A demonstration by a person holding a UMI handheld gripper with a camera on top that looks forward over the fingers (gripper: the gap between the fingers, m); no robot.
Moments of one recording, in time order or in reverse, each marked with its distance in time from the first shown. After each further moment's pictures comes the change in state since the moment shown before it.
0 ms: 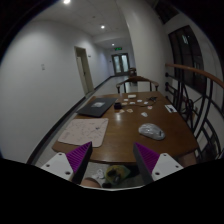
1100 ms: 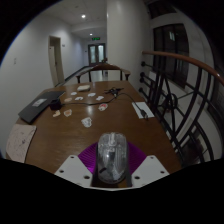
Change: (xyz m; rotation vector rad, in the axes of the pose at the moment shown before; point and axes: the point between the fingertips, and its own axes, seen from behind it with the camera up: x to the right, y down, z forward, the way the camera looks) arm 0.254 -0.024 0.199 -0.104 0.285 0.012
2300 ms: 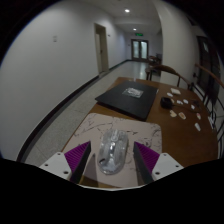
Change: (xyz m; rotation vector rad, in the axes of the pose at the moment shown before) arm -0.415 0.041 -0.084 -0.068 -0.347 -0.224
